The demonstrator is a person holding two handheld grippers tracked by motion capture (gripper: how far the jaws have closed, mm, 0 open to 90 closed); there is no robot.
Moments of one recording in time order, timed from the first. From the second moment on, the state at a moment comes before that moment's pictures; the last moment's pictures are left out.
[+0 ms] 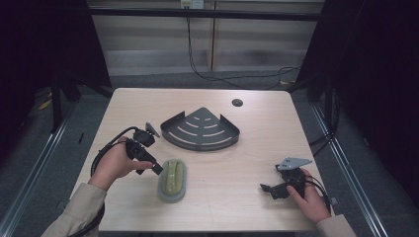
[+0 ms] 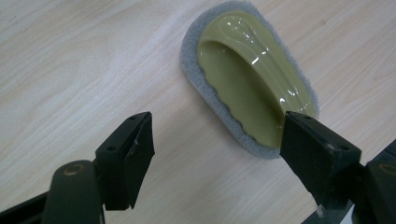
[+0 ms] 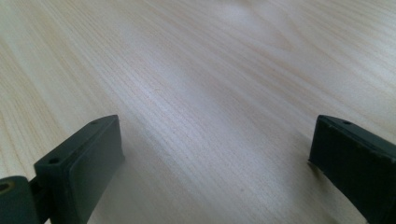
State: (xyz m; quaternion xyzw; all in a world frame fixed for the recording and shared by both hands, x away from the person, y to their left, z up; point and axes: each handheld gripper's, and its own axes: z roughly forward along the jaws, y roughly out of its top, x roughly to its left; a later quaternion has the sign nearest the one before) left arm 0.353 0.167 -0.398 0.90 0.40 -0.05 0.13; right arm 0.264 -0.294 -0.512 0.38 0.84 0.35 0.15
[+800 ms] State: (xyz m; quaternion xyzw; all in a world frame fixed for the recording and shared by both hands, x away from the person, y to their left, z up) left arm 0.357 0.133 -0.403 0.90 0.41 -0.07 0.12; right arm 0.264 -0.294 -0.512 0.38 0.84 0.35 0.15
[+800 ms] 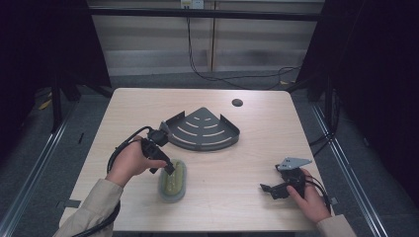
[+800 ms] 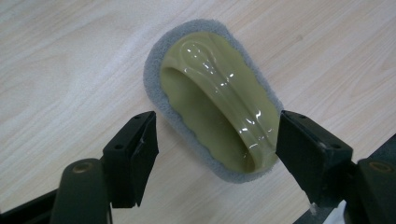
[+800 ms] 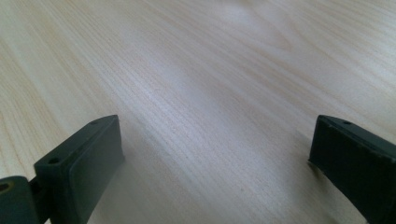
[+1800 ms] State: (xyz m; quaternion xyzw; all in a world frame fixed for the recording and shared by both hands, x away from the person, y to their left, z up) left arm 0.356 0.121 -0.418 0.90 0.41 -0.08 0.11; right arm 0.264 -0.294 -0.512 0.38 0.84 0.35 0.15
